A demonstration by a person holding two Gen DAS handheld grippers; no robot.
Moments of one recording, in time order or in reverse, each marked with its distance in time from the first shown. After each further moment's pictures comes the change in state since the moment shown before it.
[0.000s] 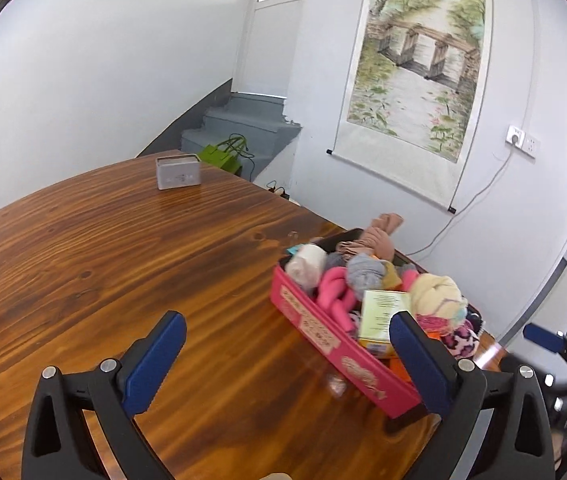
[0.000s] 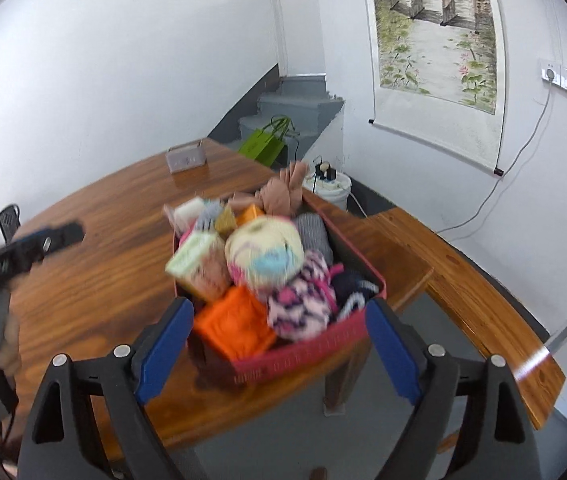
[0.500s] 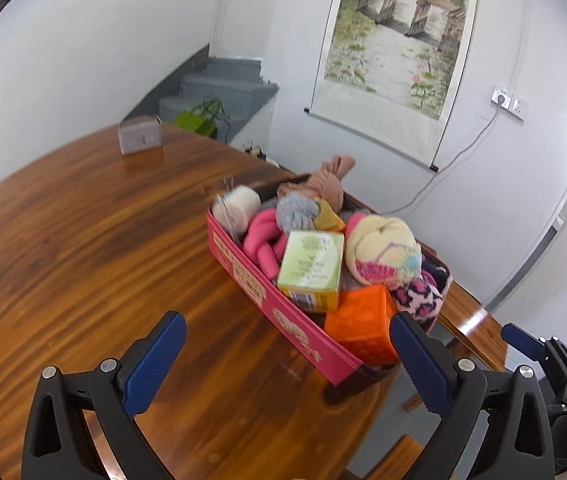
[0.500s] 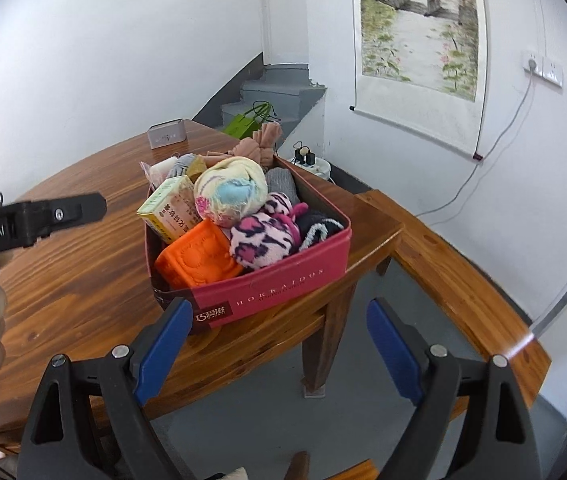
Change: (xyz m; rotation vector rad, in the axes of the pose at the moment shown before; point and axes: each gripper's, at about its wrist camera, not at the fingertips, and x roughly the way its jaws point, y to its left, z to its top) left arm 0.022 -0.052 -0.023 0.011 0.162 -0.048; right arm 0.001 -0.021 -0.036 0.039 0.027 -0.059
